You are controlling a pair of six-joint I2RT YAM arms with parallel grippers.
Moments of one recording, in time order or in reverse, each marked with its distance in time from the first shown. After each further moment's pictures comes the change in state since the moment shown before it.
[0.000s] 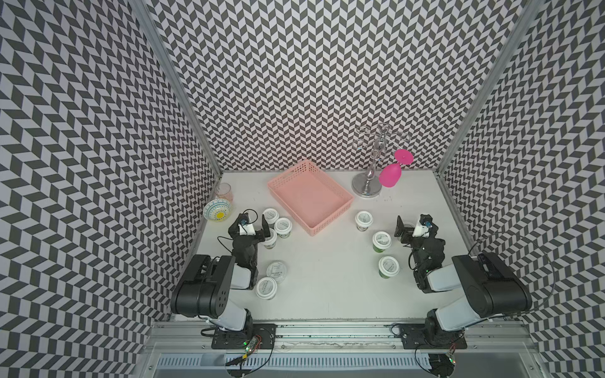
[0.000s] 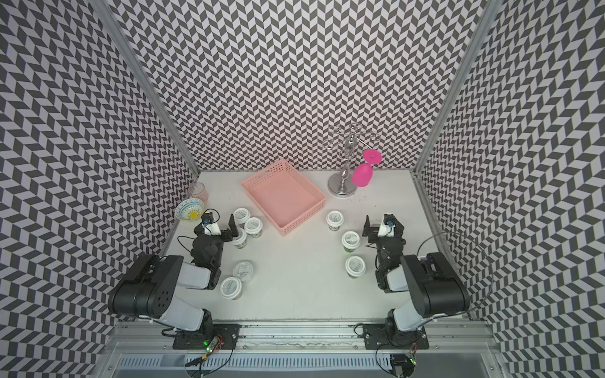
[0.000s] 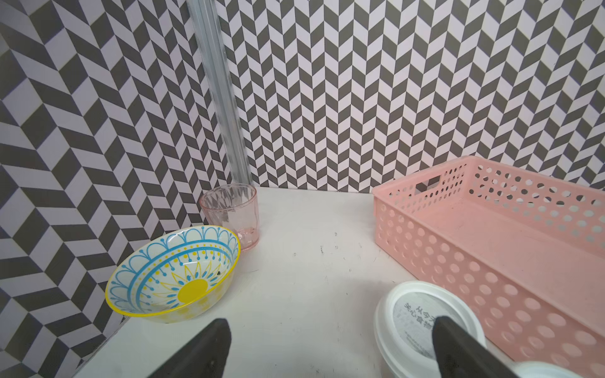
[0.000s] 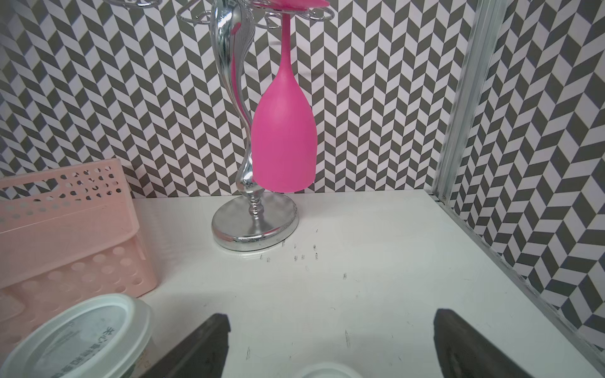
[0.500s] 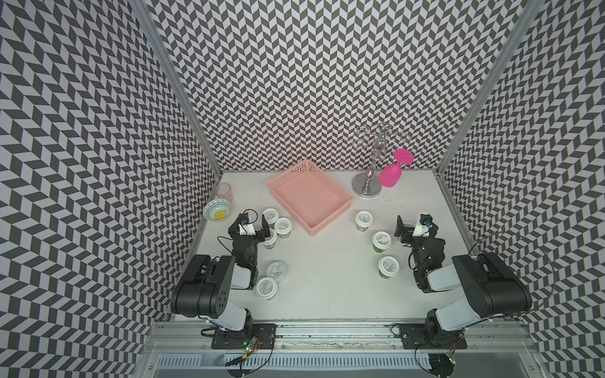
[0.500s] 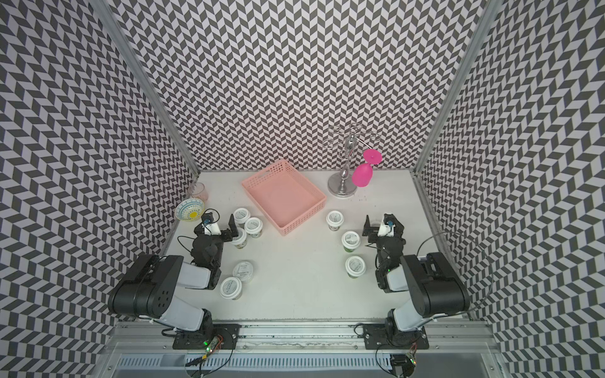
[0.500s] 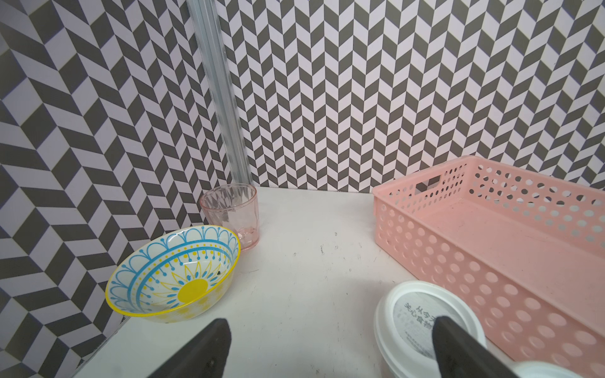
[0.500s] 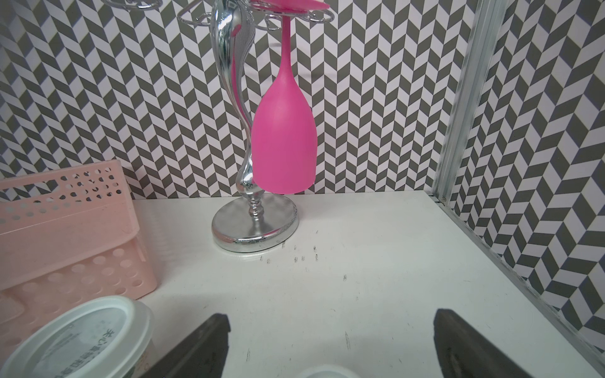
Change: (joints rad) left arm 0.000 0.000 0.000 0.000 0.000 0.000; right arm 0.000 0.000 0.006 0.000 0.000 0.000
